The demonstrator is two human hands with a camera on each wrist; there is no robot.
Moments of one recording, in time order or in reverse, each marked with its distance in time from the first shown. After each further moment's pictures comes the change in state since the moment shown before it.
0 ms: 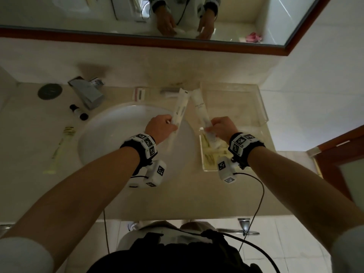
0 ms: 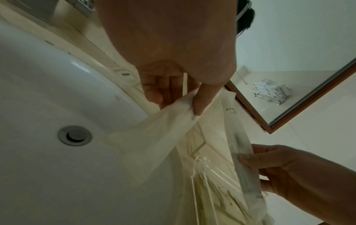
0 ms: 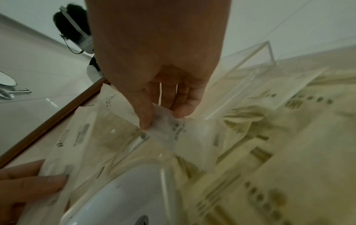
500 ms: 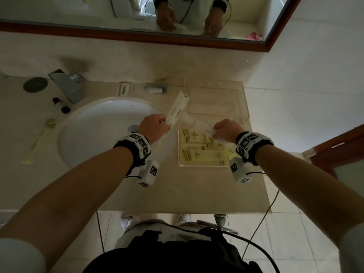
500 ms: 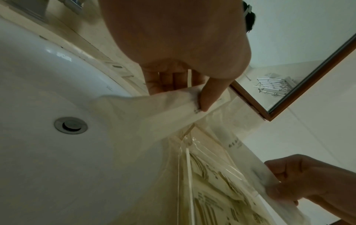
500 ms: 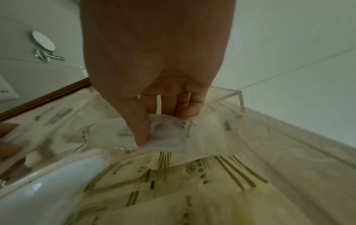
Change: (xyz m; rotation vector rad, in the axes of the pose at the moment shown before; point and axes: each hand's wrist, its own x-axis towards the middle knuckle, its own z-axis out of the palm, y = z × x) left_hand -0.014 0.042 0.055 0.014 0.053 -0.013; right_hand -0.022 0.052 -0.085 -0.567 -0.165 -0.087
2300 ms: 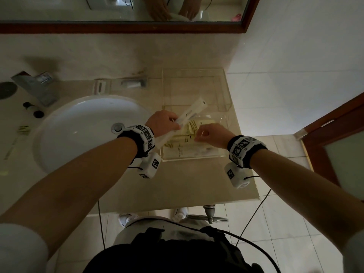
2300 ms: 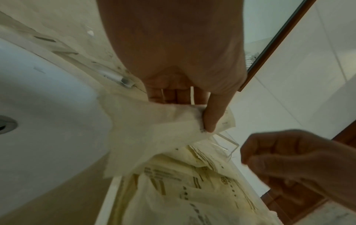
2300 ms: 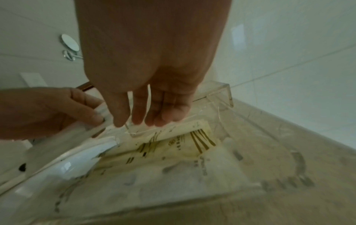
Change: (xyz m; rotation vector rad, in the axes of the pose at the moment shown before) left_hand 0.018 0.057 0.057 0.166 -0.304 0.195; right_hand -0.012 0.050 0.033 0.164 -0.007 -0.225
